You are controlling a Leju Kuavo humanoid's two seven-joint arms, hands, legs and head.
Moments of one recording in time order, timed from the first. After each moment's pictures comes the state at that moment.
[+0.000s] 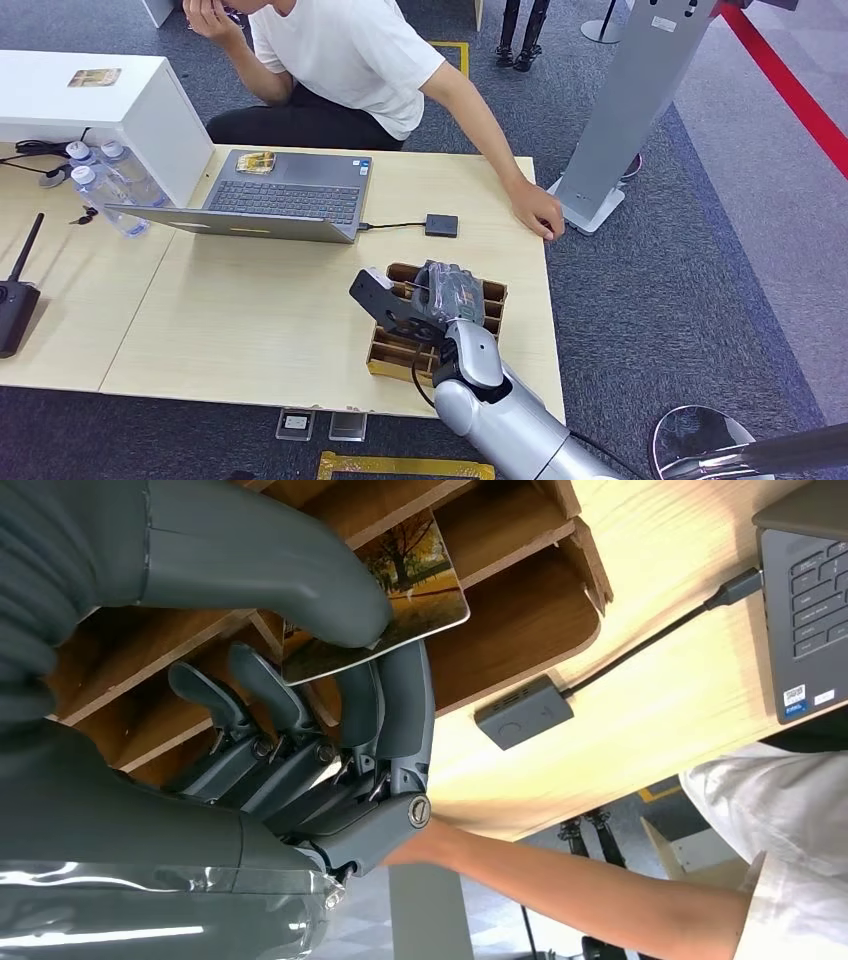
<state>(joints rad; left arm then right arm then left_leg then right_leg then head) -0.13 0.12 -1.30 -0.20 1.25 0.22 0.08 -0.53 0.14 0.83 -1.06 0.95 -0.37 0.46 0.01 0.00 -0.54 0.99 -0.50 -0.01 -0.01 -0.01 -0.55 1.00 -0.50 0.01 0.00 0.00</state>
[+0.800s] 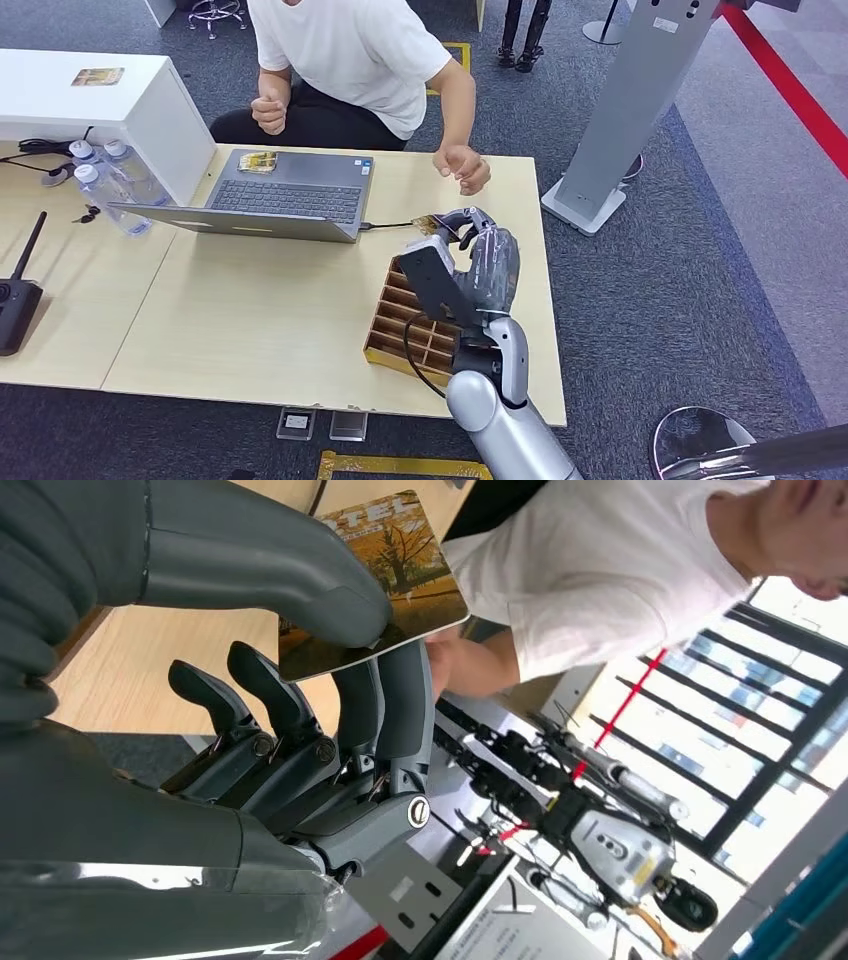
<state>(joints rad) -0.13 0.12 -1.31 -0.20 1.25 0.23 0.07 -0.39 0.26 0.53 -1.25 0.96 -0.69 -0.03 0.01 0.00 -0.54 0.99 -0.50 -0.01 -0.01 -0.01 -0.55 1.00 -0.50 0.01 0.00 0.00</state>
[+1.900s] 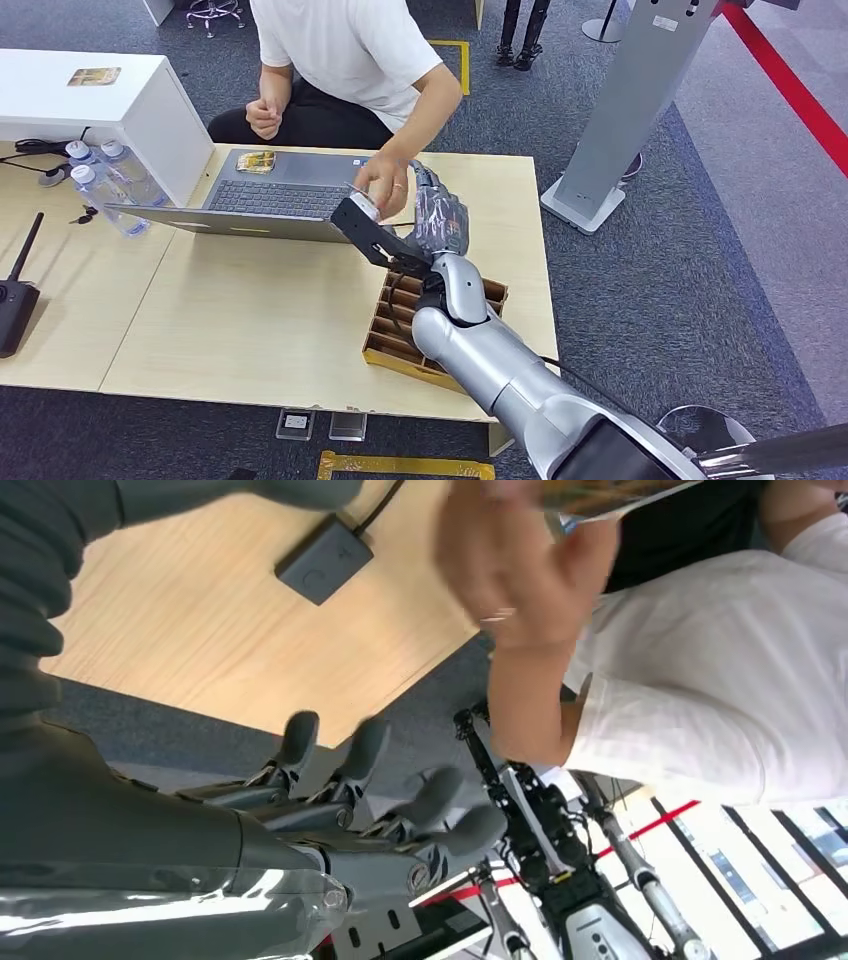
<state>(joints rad) -0.14 0.12 -1.34 -0.20 1.28 0.23 0.07 -0.83 0.32 0.81 -0.62 0.81 -0.68 0.14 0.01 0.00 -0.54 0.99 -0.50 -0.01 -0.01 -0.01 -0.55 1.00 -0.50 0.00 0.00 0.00</state>
